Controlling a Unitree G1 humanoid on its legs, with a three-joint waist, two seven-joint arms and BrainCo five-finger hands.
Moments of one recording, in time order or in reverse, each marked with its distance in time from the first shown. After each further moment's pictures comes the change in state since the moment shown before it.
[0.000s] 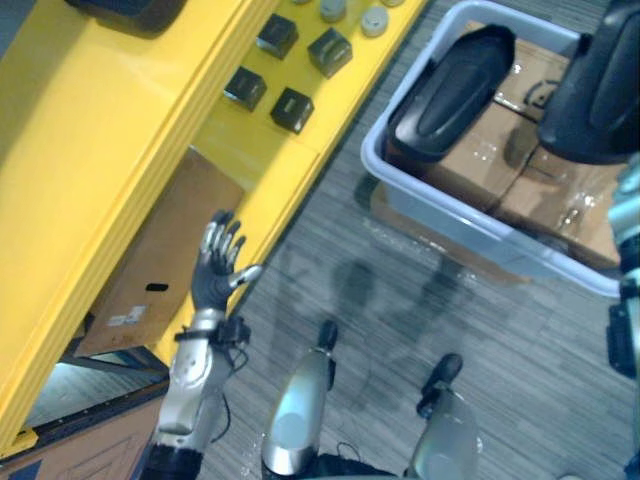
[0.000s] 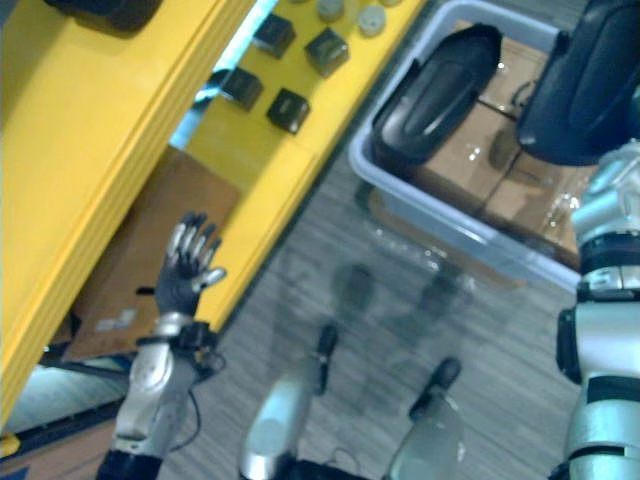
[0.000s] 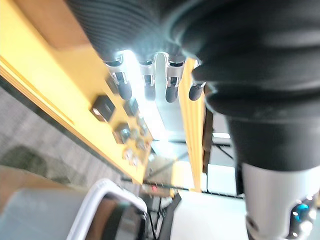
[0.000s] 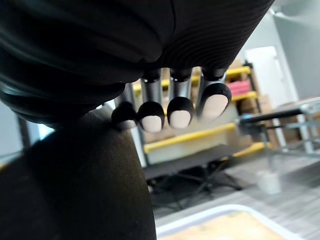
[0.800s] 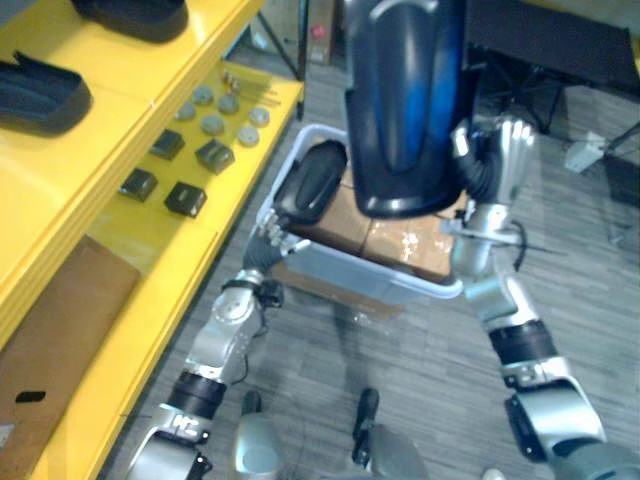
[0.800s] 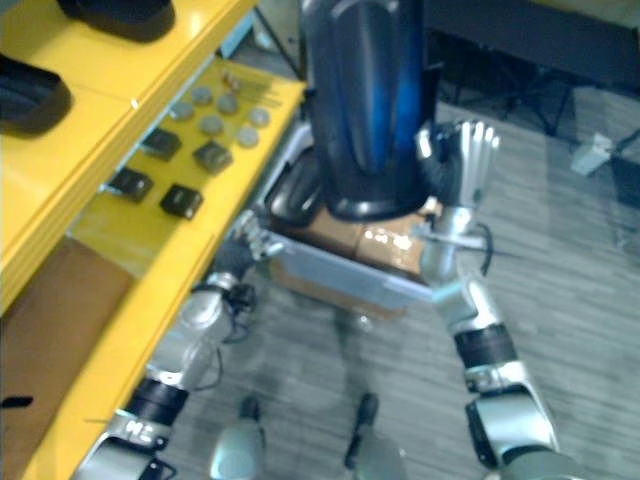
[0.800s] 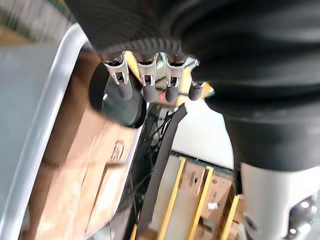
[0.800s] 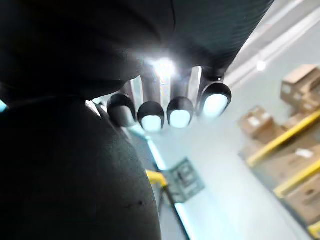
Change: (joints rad) left arm -0.277 -0.051 -0.170 0.336 -0.158 0.278 -0.004; right arm 0.502 0.382 0.027 -0.680 -0.204 -0.429 -0.097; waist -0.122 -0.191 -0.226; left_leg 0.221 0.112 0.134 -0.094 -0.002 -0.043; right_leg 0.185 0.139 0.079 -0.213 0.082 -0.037
